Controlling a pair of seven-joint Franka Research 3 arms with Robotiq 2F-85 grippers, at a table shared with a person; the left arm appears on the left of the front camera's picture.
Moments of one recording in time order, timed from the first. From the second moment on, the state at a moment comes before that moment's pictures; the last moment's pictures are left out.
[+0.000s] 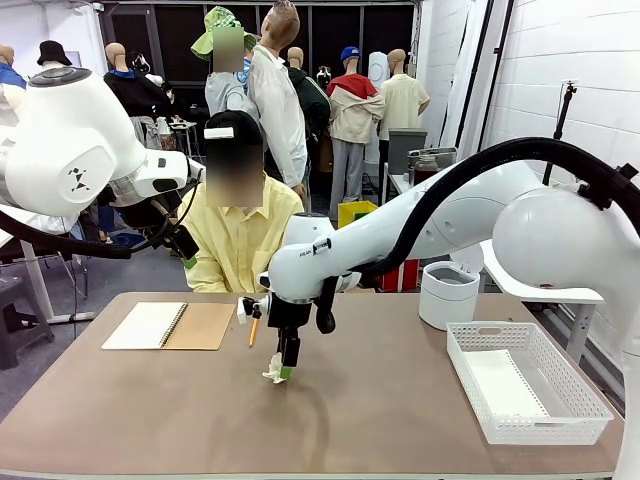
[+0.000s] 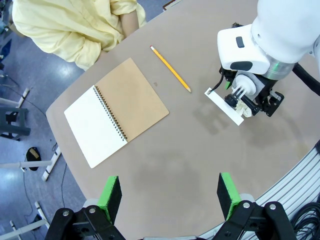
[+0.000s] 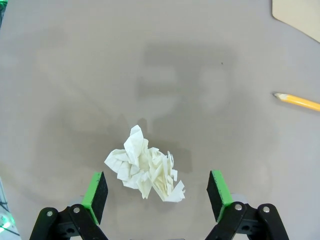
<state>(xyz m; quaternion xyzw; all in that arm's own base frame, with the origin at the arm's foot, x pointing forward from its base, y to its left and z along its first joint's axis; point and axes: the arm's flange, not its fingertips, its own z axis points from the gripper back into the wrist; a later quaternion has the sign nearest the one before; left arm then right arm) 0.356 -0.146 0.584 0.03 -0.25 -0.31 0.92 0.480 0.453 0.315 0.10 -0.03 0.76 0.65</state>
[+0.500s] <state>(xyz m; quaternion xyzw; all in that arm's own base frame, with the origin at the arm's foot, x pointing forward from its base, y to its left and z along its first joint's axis) 0.356 -0.146 0.584 0.03 -0.25 -0.31 0.92 0.486 0.457 0.310 0.11 -0.03 0.76 0.65</state>
